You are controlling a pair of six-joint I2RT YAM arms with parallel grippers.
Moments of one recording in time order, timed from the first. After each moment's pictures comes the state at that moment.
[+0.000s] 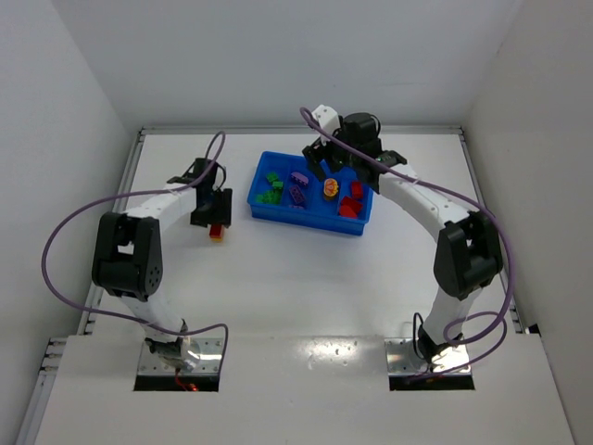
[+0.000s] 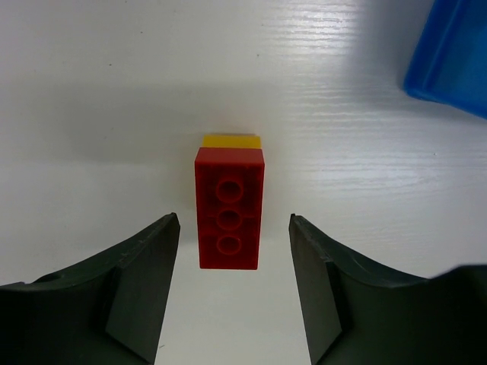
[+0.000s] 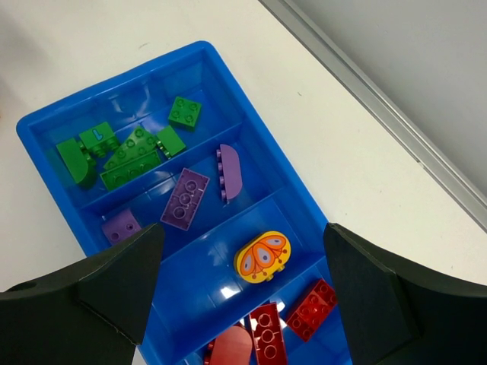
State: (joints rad) left arm -0.14 1.71 1.13 -0.55 -0.05 -0.15; right arm 0.43 1.79 1.45 -0.13 -0.21 -0.33
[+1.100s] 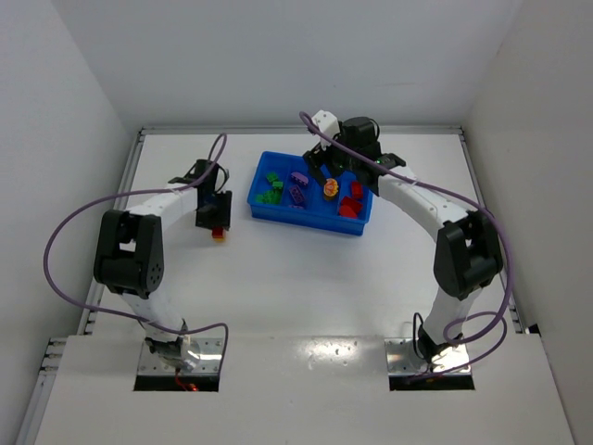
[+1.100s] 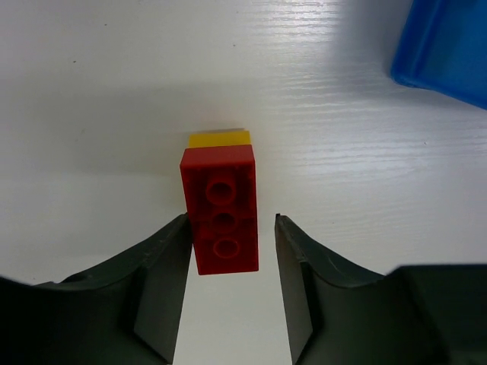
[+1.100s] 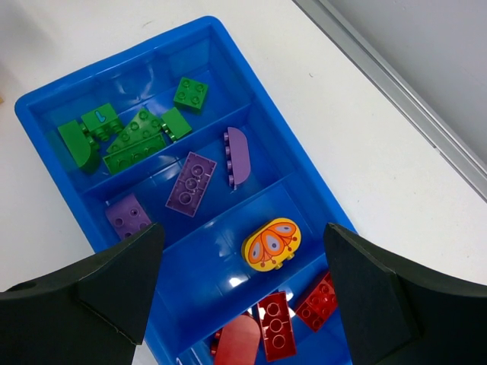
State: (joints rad) left arm -0.14 1.73 1.13 -0.56 0.00 -0.14; right arm 0.43 1.79 1.42 -0.14 -0.21 -0.32
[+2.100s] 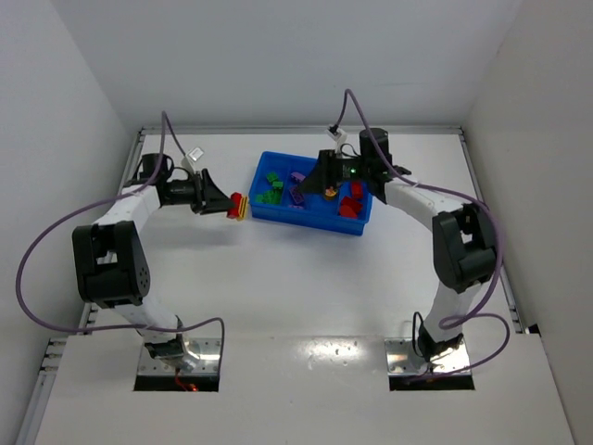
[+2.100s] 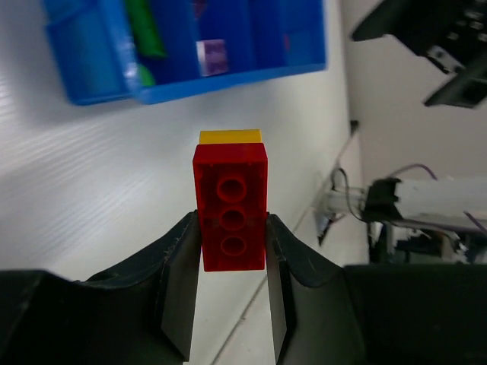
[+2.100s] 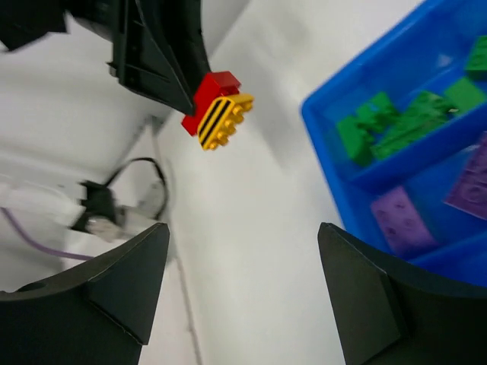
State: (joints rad) left arm 0.15 1.64 1.11 -0.47 1.03 -0.16; right arm 0.33 1.81 1.24 0.13 -0.93 0.37
